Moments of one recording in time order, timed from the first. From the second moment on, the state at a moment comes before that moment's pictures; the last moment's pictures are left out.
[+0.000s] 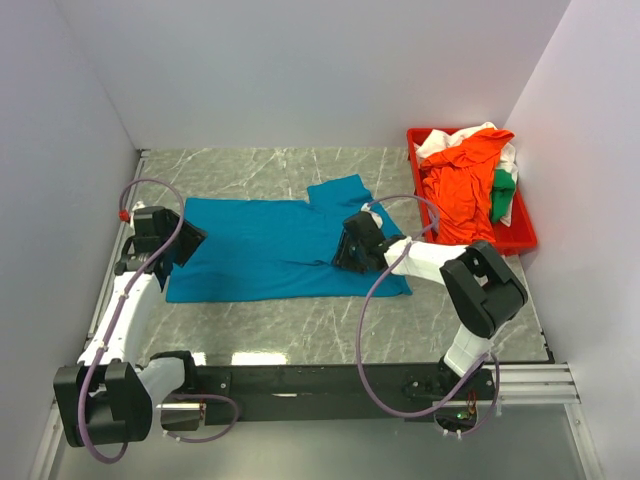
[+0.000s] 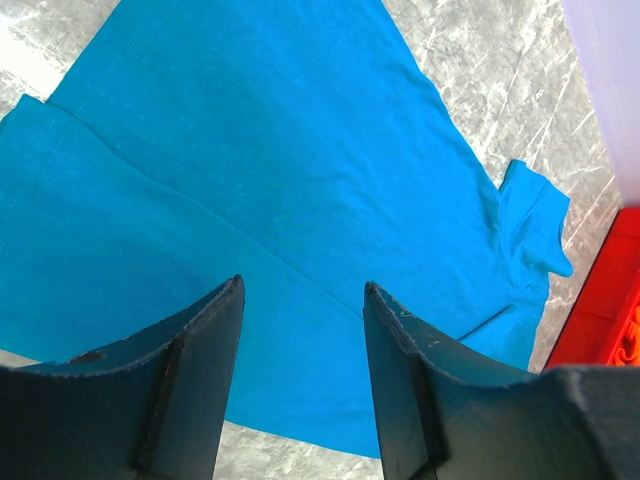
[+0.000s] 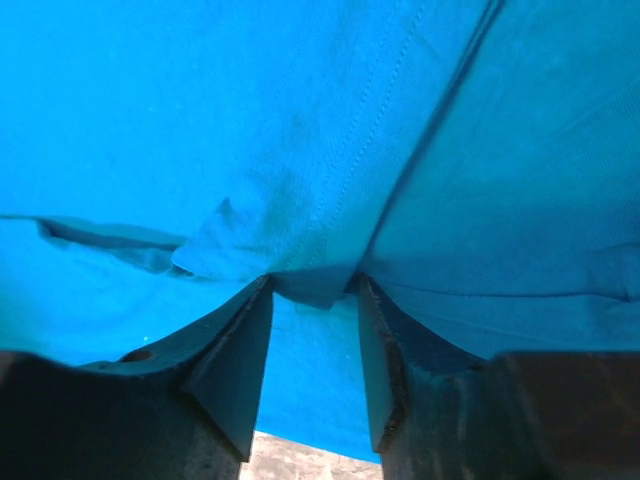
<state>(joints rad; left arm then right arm) 0.08 1.05 0.74 -0.38 0.03 -0.85 0.62 1.71 0.91 -0.11 0.06 0.85</state>
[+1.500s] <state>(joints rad) 0.05 1.57 1.11 -0.33 -0.05 -0.85 0.57 1.80 1.21 -0.23 0.09 0.67</state>
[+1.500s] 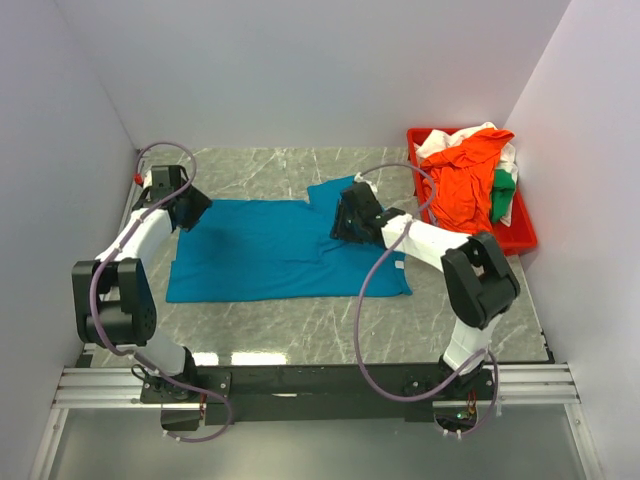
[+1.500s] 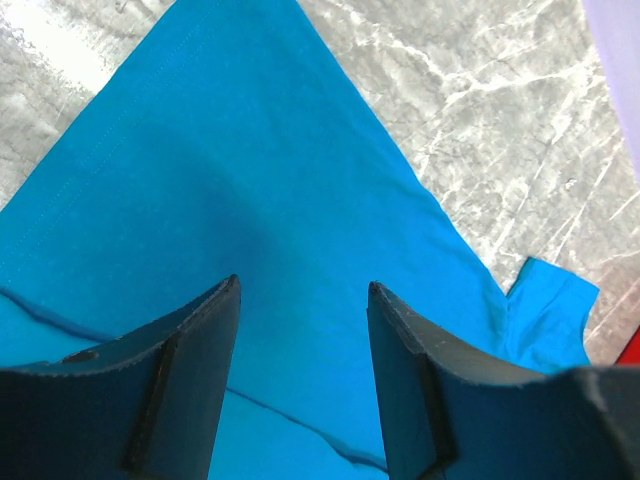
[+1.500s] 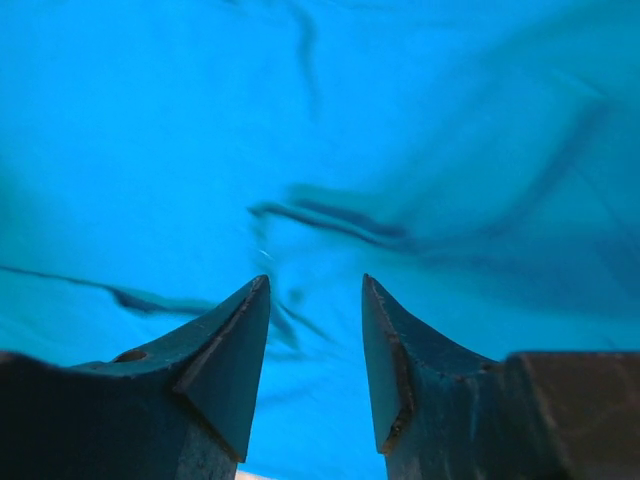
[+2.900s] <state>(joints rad) 0.05 1.70 1.28 -0.39 -0.08 -0.85 0.51 2.04 1.45 -0.34 0.12 0.53</state>
